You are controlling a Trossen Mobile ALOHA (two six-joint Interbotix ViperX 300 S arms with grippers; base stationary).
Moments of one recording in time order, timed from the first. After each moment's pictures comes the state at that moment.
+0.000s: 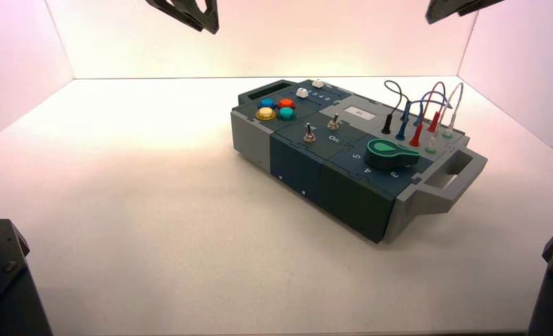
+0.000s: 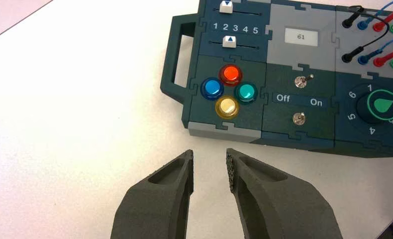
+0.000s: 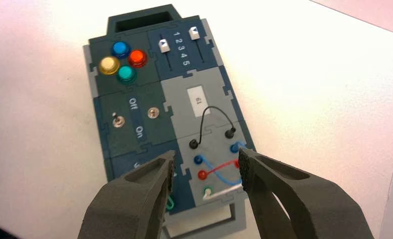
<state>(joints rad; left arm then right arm) -0.53 -0.33 0.77 -0.16 0.53 0.27 0.42 -0.73 0.96 -0.06 0.63 0.01</state>
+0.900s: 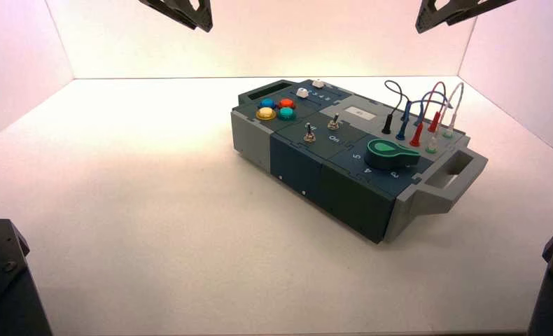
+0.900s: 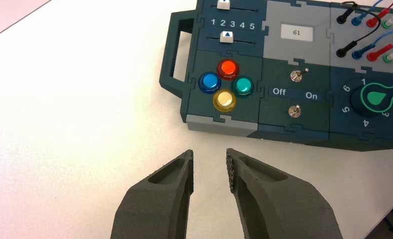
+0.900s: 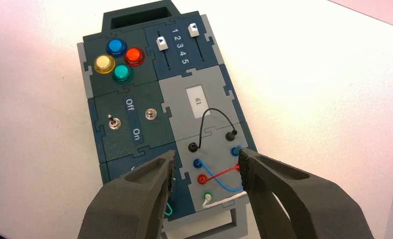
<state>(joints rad) -0.53 -0.38 0.80 -0.16 0.54 0.27 0.42 -0.68 0.96 -0.06 0.60 0.00</state>
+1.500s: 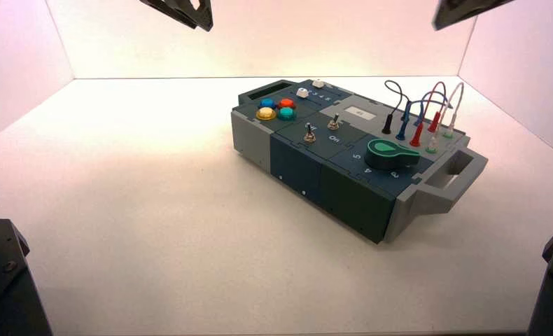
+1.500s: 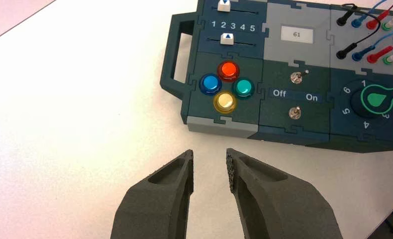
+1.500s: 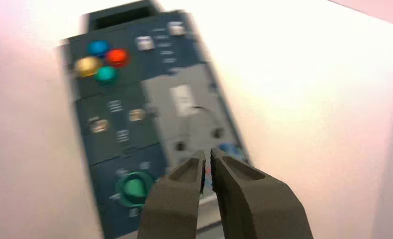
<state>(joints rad) -0.52 -0.38 0.79 -0.16 0.54 0.27 0.32 -0.68 0.96 -0.07 0.61 0.00</state>
